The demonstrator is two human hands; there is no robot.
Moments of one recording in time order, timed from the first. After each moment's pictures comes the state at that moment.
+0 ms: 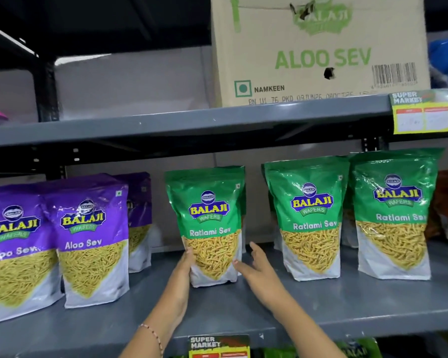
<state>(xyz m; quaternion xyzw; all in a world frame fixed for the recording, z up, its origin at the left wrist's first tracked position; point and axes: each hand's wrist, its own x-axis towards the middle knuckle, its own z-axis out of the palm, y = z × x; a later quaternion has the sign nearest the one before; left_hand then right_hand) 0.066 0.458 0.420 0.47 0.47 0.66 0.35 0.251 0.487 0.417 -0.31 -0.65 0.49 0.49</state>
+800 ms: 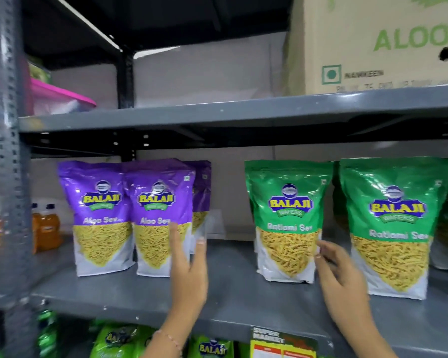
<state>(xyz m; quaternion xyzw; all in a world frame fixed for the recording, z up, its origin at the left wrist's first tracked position) 0.019 0.370 0.433 0.40 0.53 0.75 0.00 0.258 0.457 0.417 -0.33 -0.66 0.25 0.63</state>
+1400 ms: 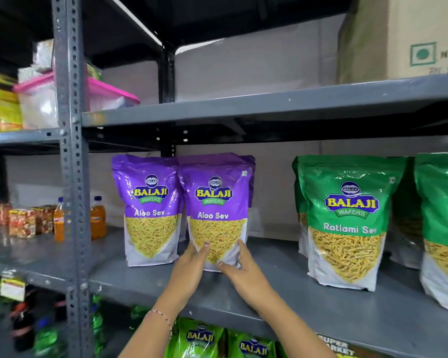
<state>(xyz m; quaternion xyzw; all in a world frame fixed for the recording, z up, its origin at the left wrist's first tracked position) -0.115 0.345 0.413 0.41 0.64 0.63 0.15 0.017 0.417 0.409 -0.20 -0.76 0.49 0.38</state>
